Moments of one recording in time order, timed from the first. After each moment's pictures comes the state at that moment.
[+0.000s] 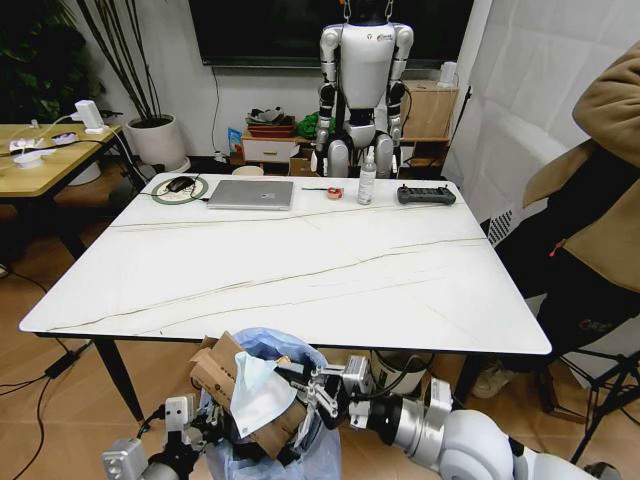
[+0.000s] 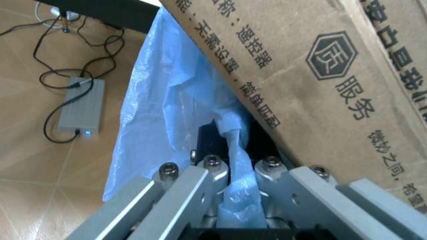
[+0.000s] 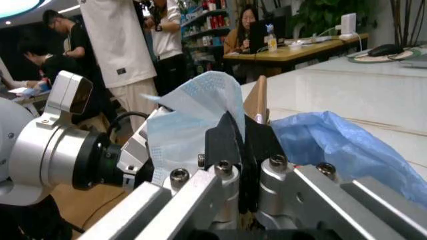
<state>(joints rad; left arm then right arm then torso) 1.98 -1.17 -0.60 -2.34 -0.70 0.31 -0.11 -1.17 0.77 -0.22 2.14 0.68 0.09 -0.33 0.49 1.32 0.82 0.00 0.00</state>
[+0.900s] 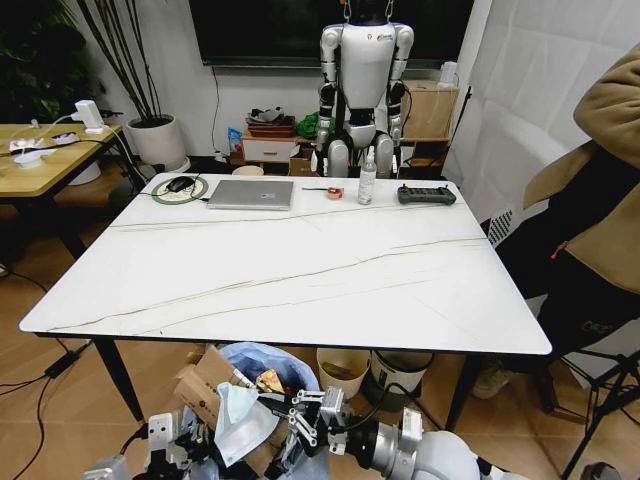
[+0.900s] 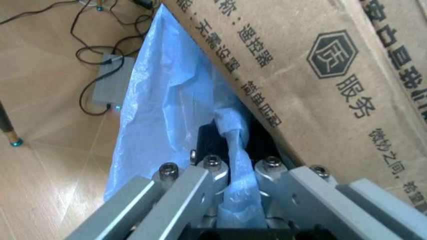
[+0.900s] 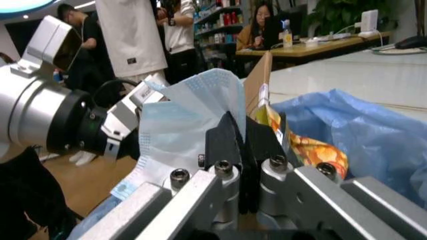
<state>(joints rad) 2.08 -1.17 -0.65 -2.38 -0.74 0.33 -0.20 -1.18 0.88 -0.29 2.01 0.55 0.16 -0.39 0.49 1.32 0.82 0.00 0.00</state>
